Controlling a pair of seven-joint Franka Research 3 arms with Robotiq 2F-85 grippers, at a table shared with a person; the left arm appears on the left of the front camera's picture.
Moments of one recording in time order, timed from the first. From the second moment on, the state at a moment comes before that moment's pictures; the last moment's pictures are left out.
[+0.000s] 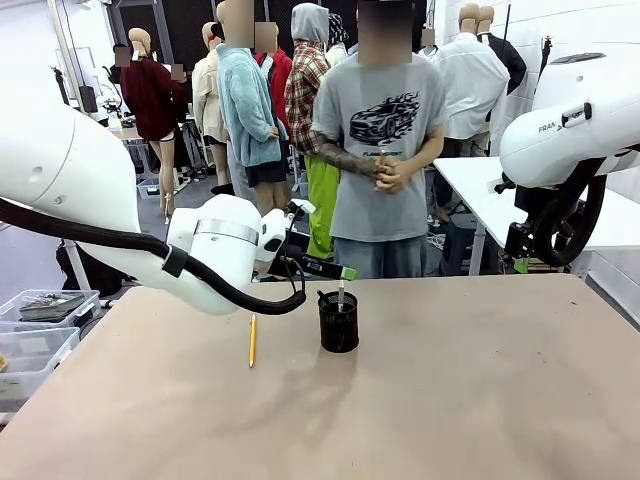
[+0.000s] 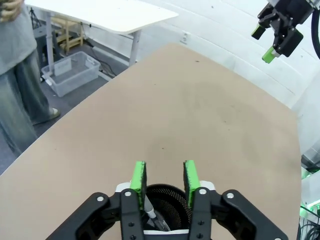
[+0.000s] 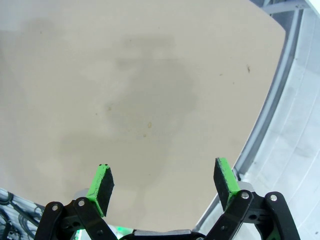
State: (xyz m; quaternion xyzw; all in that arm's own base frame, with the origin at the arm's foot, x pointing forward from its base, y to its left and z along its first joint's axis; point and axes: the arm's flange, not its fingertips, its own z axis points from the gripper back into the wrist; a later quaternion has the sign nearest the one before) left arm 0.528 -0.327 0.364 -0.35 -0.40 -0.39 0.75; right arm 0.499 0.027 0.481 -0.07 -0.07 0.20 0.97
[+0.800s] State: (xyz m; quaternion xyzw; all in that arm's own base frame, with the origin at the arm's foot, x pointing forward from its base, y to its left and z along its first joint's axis) left arm 0.446 -0.215 0.439 -0.07 -0.42 -0.34 0.84; right arm 0.499 0.027 0.481 -0.07 -0.07 0.20 0.97
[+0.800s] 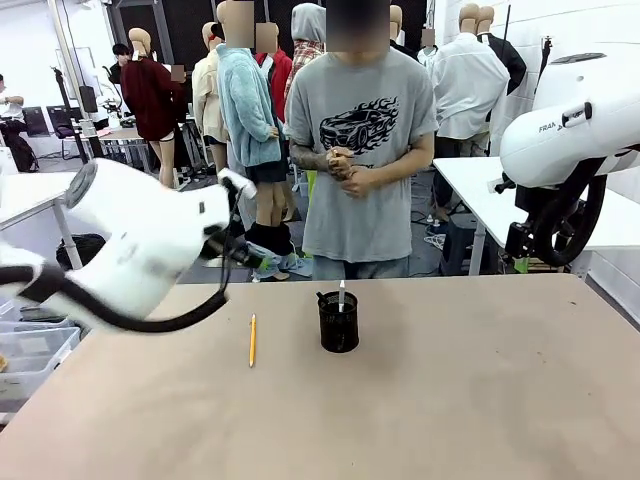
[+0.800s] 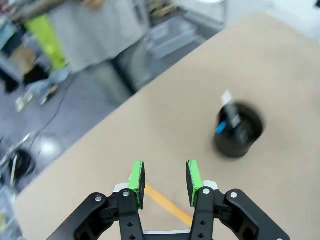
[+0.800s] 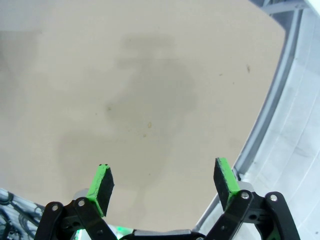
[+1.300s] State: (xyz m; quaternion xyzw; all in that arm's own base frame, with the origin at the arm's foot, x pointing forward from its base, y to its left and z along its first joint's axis) left arm 0.439 -0.059 0.359 0.06 -0.21 -0.25 0.94; right arm 0.499 0.027 0.481 -0.07 -0.07 0.20 0.97
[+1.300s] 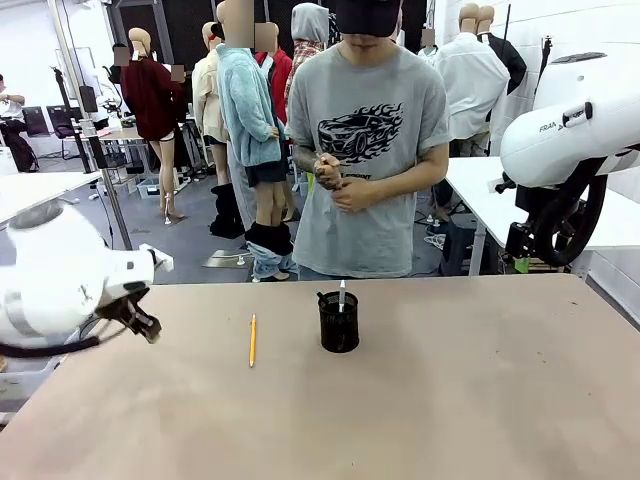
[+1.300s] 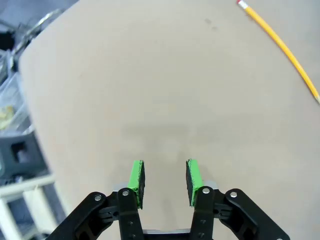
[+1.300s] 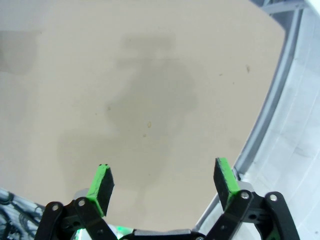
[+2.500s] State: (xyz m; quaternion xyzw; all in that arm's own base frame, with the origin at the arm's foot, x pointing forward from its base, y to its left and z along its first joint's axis) left arm 0.543 -0.233 0.411 -0.02 -0.09 -0.14 0.99; right arm 0.499 0.027 0.481 -0.07 -0.07 0.20 0.97
